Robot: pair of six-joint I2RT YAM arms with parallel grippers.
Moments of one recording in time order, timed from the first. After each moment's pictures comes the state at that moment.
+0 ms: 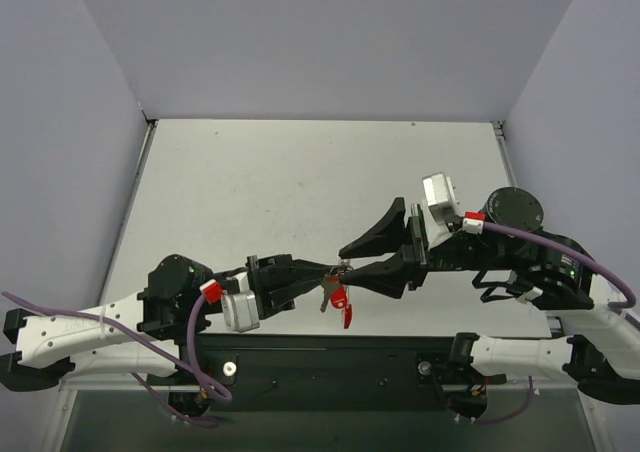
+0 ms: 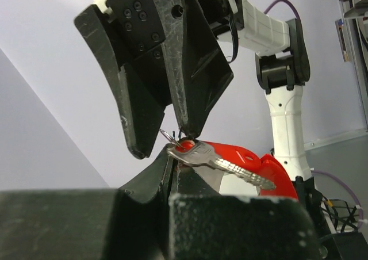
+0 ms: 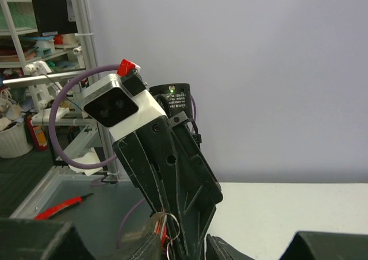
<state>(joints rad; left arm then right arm) -1.38 0.82 0.91 0.38 0.19 0.40 1.13 0.98 1.53 -0.57 -0.43 0.02</state>
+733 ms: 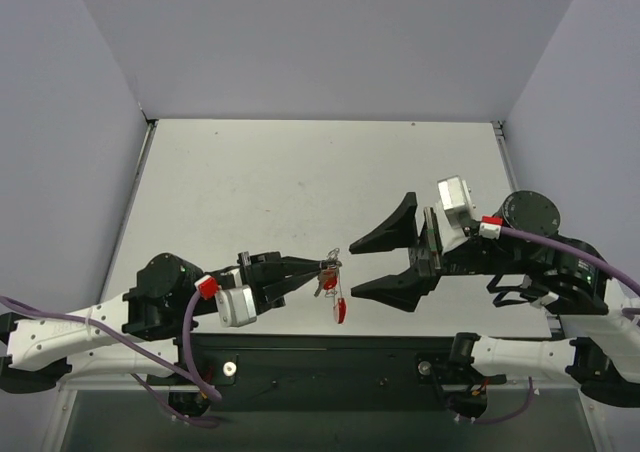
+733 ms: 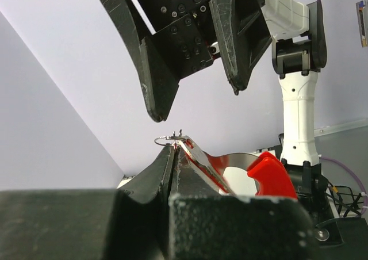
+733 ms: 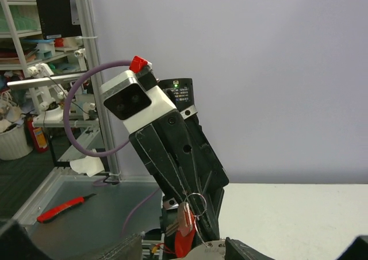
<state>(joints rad) -1.38 0.77 0.94 0.23 0.12 0.41 1.13 0.95 1.55 -0.62 -0.43 0.02</state>
